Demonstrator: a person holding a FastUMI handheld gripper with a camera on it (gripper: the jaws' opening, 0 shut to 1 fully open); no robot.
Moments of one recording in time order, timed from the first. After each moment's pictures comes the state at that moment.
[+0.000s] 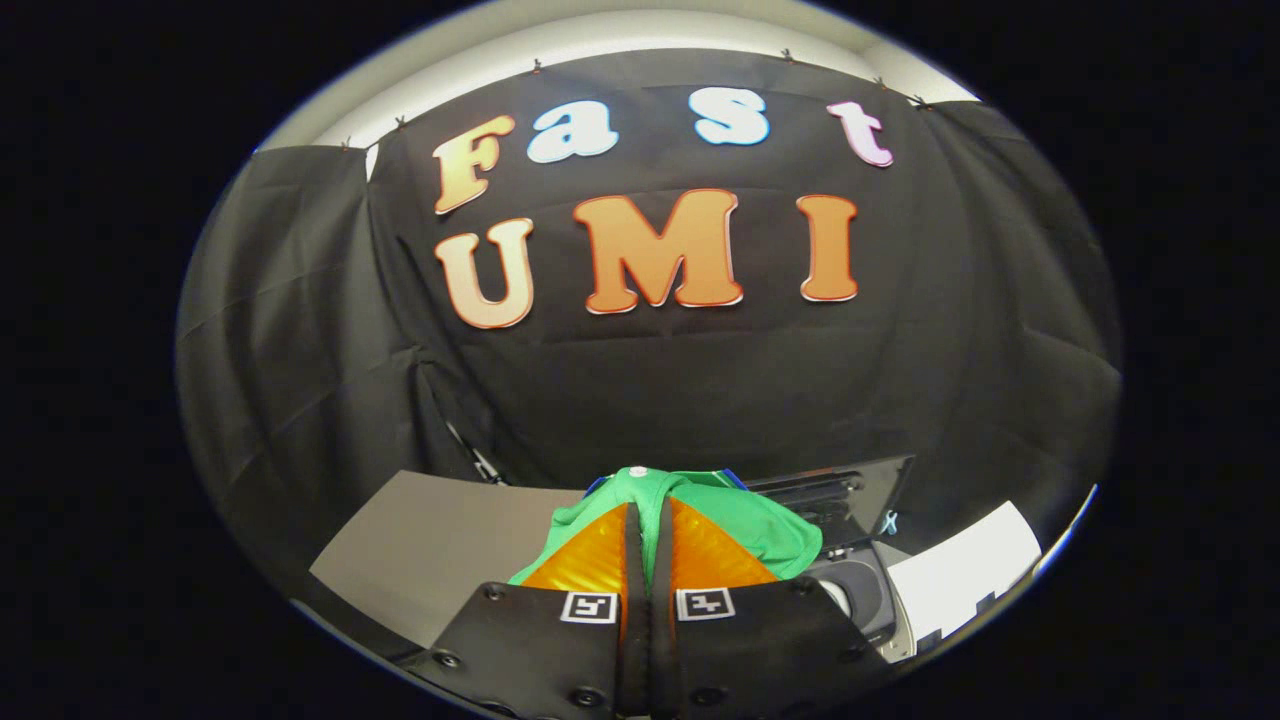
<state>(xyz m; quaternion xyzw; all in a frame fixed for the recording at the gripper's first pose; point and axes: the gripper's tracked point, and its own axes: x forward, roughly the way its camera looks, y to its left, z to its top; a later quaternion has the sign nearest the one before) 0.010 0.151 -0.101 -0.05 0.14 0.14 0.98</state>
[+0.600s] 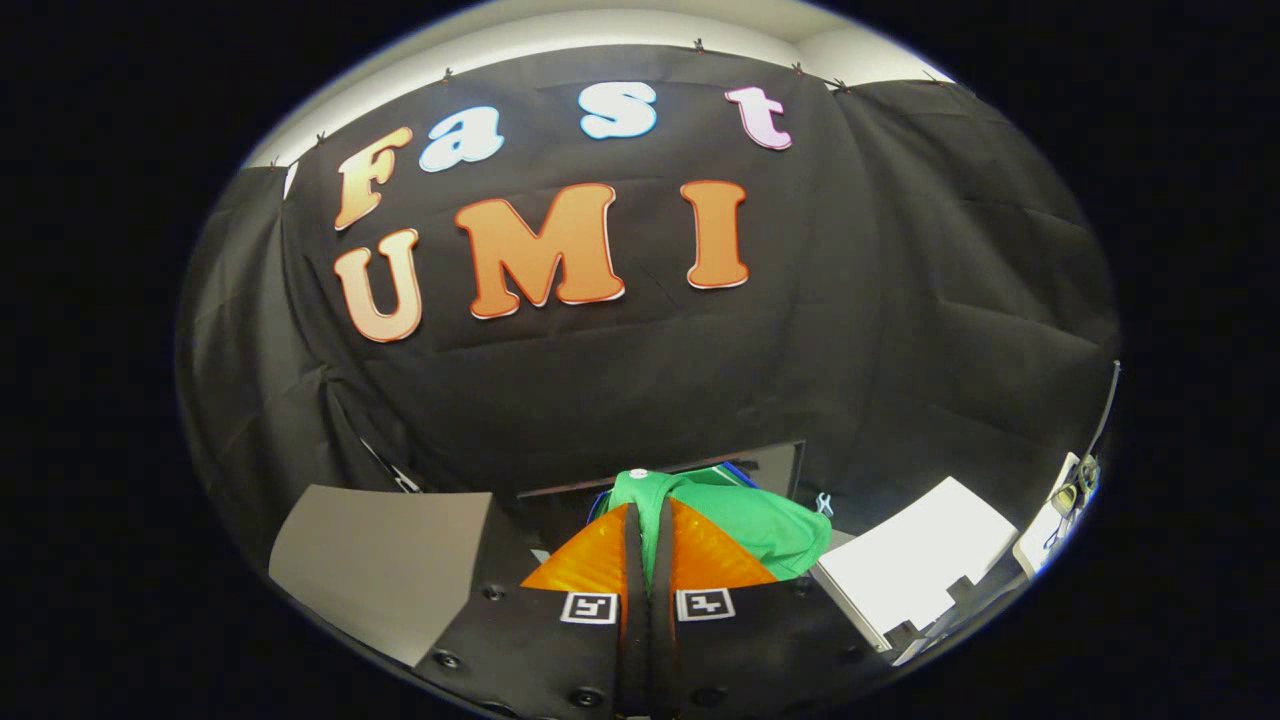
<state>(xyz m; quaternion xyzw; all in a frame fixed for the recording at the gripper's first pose) 0.039 0.027 -0.118 -0.03 0.15 0.02 0.99</state>
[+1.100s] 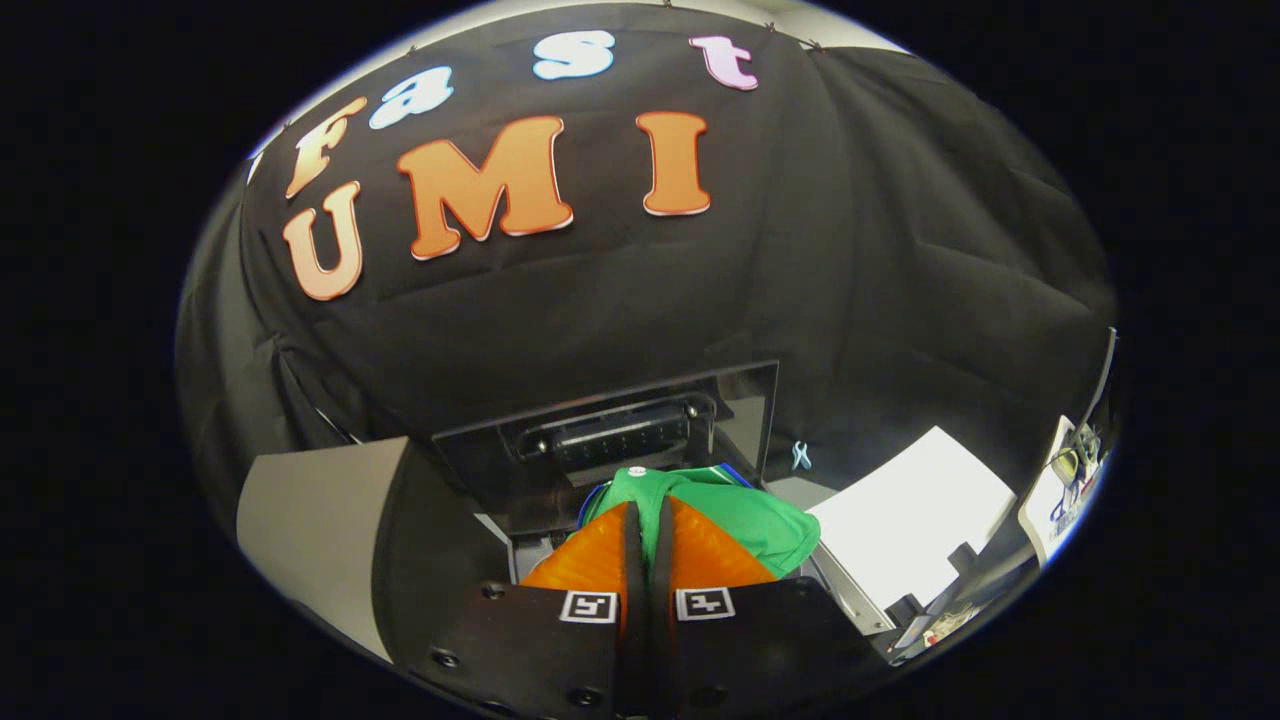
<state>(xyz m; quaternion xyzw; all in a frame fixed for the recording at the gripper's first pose) 0.073 -0.015 -0.217 -0.01 0.23 -0.02 0.97</state>
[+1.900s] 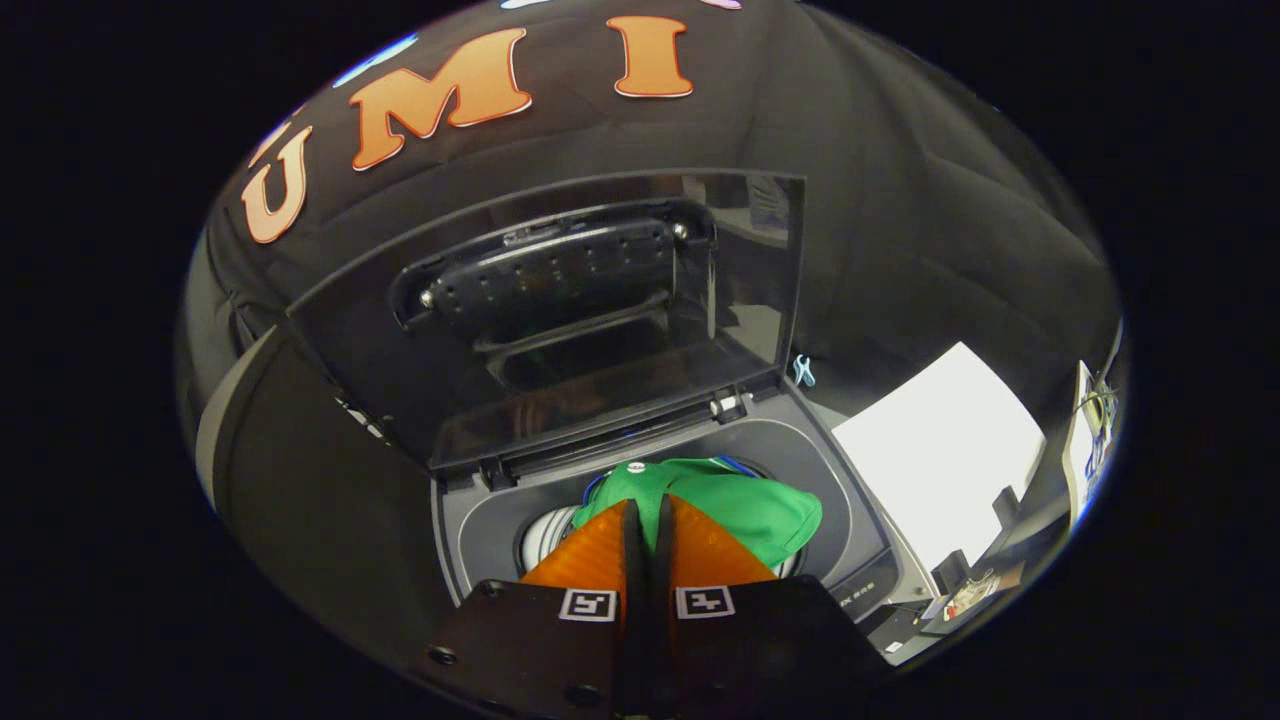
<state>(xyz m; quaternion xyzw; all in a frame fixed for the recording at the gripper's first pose) 0.121 -0.047 -0.382 0.01 0.34 -0.05 0.94</state>
